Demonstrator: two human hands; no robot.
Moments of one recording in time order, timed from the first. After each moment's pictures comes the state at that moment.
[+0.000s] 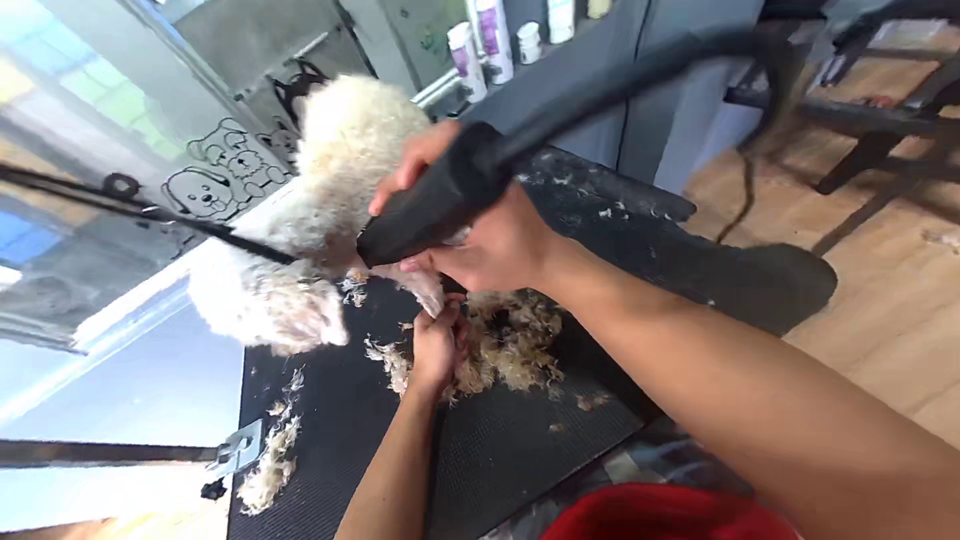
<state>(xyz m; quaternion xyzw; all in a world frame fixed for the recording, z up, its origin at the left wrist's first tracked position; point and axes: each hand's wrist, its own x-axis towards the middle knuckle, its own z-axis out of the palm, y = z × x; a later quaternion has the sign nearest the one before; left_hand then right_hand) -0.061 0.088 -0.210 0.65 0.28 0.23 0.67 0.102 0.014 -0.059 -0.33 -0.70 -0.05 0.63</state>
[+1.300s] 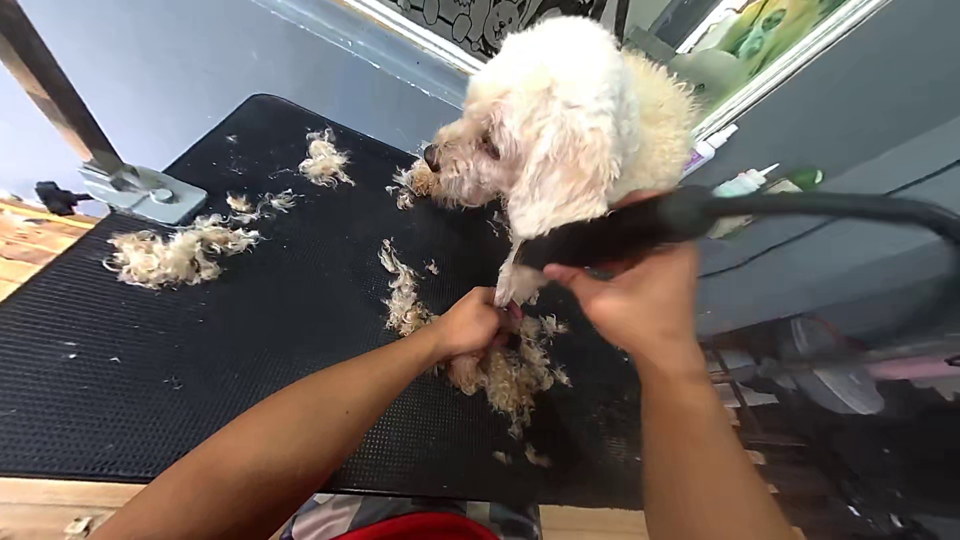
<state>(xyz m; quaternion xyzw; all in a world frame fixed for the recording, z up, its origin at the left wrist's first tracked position) -0.060 0.091 -0.208 0.60 0.20 0.18 0.75 0.070 0.021 -0.062 -0.53 -0.72 -0.02 0.45</state>
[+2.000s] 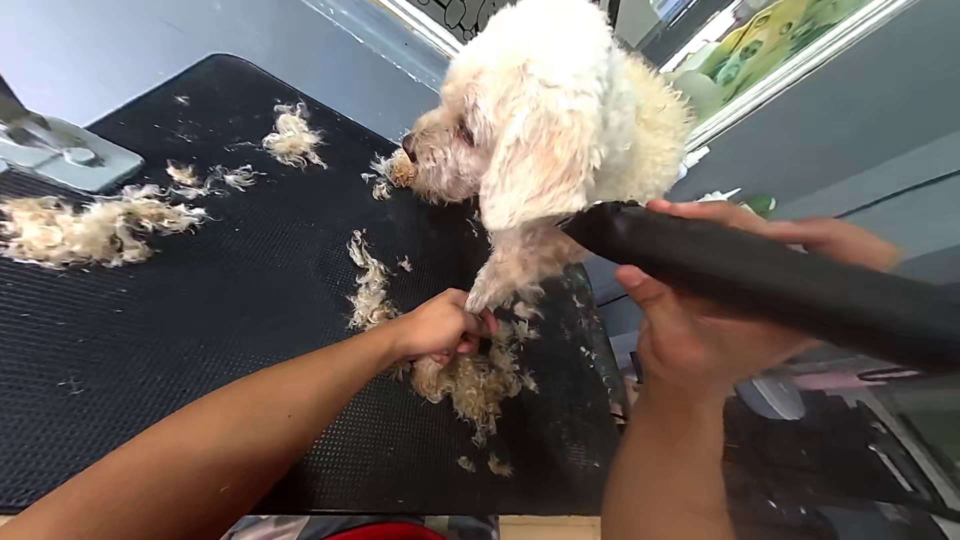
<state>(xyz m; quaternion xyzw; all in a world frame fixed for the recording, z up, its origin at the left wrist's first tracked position) -0.067 0.097 -0.207 0.58 0.13 0.14 0.80 0.107 0.012 -0.037 -0.30 -0.77 -0.03 0.56</state>
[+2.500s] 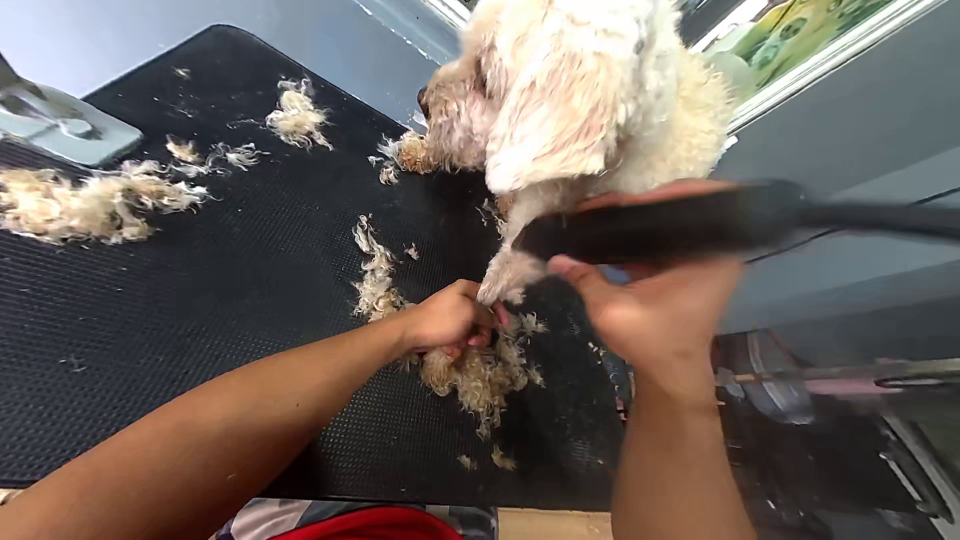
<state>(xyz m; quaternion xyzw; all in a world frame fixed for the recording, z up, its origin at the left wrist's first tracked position) -0.065 0.094 -0.209 0.55 0.13 0.16 0.81 0.081 0.018 -0.054 -0.50 -0.75 0.01 0.43</state>
